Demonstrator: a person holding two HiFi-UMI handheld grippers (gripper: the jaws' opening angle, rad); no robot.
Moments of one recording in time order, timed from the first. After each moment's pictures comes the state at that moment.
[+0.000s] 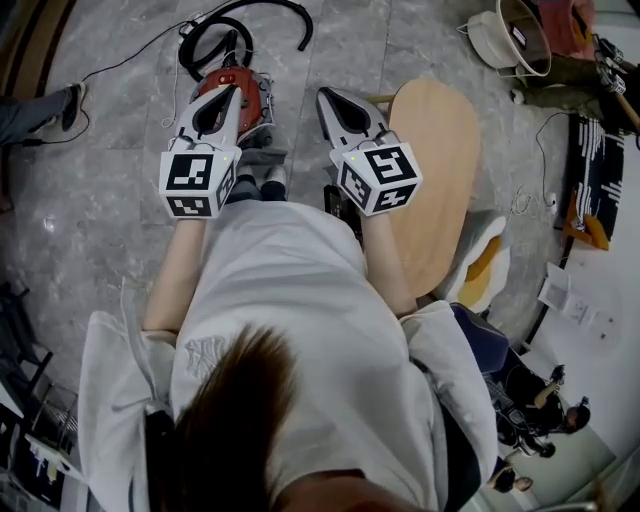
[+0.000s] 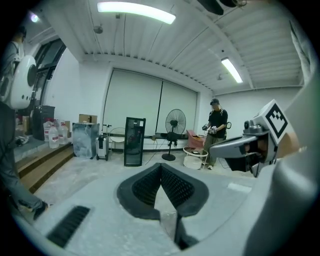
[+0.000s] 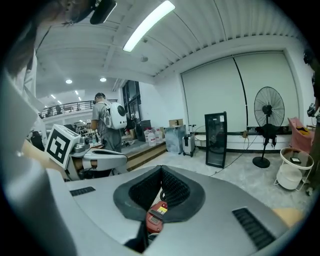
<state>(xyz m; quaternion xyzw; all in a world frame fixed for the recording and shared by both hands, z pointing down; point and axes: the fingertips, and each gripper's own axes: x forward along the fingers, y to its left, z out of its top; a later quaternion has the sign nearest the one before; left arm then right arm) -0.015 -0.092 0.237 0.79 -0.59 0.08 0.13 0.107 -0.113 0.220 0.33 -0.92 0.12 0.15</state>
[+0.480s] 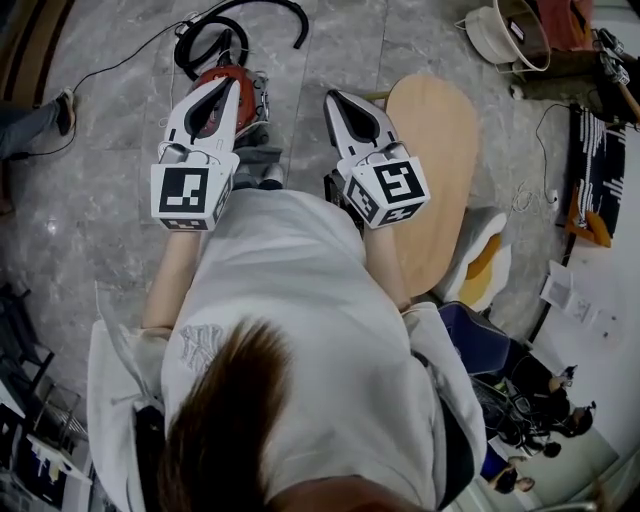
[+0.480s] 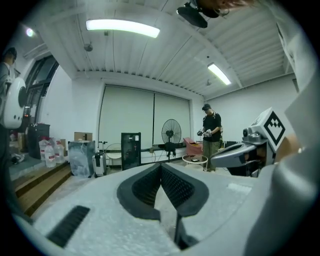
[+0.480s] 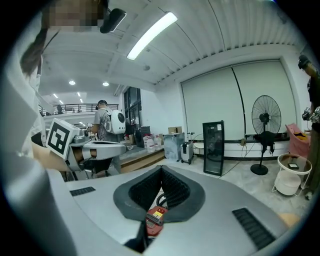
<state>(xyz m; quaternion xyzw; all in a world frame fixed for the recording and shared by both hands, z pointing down) 0.012 -0.088 0.182 0.80 -0.59 0.06 0.04 0.142 -0.103 0.200 0.34 -0.93 0.09 0.11</state>
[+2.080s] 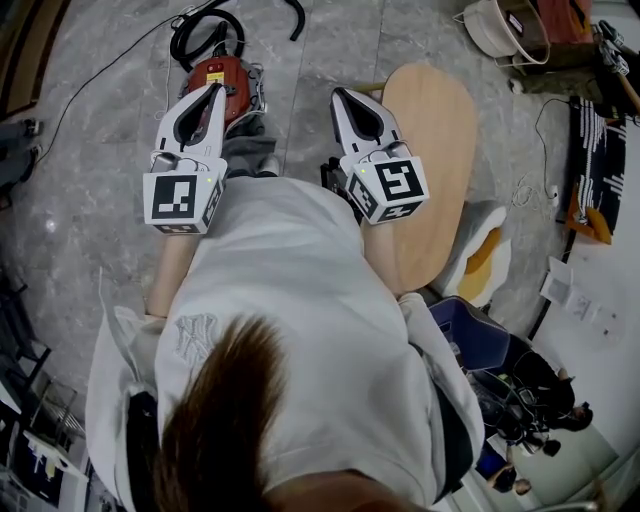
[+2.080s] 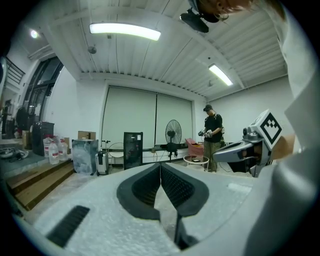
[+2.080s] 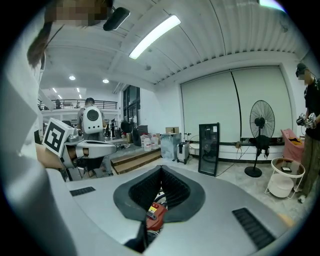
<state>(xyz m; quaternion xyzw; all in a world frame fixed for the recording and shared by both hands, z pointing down) 0.021 -0.049 0.200 0.79 -0.60 0.05 0.05 0.178 -0.083 0.212 0.36 -0.92 0.07 0.12</state>
